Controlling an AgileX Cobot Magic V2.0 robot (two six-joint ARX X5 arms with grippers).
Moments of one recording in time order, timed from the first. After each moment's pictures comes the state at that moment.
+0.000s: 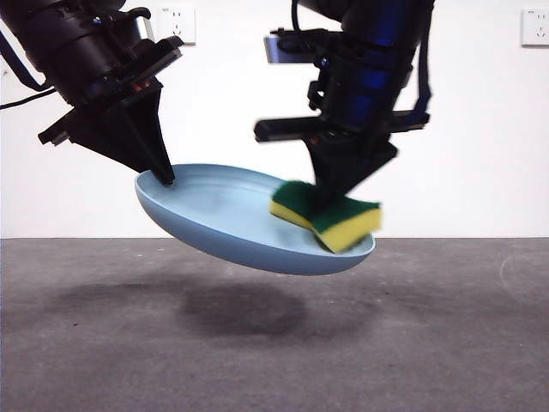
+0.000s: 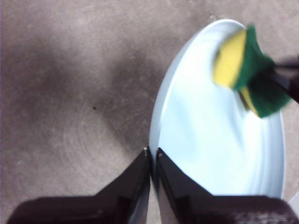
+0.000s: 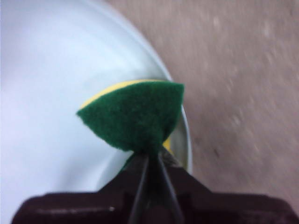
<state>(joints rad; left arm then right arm) -0.40 1.48 1.12 -0.60 0.34 -0.09 0.76 1.61 1.11 -0.38 0.29 0.08</state>
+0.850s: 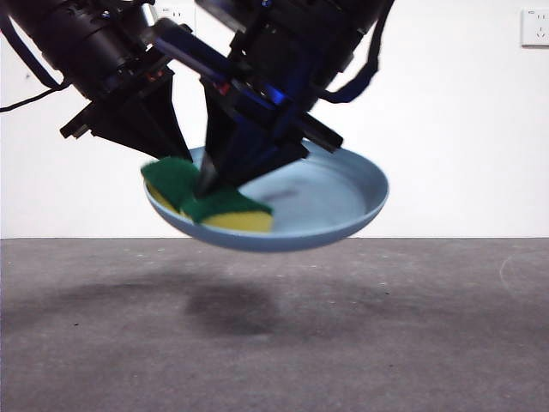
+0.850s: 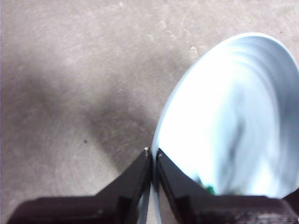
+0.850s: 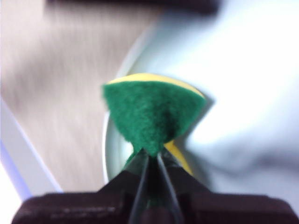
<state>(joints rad) -0.38 1.49 1.12 -0.49 0.37 -0.09 0.87 1.61 1.12 -0.40 -0.14 0.13</state>
